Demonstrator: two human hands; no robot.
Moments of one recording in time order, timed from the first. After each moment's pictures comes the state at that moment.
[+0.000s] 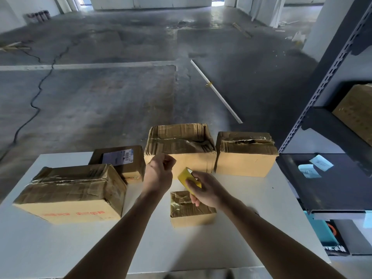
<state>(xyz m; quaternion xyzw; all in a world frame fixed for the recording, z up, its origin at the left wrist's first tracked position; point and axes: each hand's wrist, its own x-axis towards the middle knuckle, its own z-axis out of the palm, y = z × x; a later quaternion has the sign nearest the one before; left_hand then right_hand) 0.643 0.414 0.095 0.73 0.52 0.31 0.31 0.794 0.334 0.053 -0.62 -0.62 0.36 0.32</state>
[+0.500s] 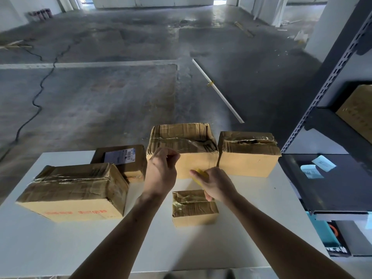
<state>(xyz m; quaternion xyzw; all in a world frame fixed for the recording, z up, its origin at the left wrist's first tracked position) 0.641 0.408 0.111 0.76 0.45 0.39 0.24 0.805 0.338 0.061 -0.75 -0.55 0.26 0.25</state>
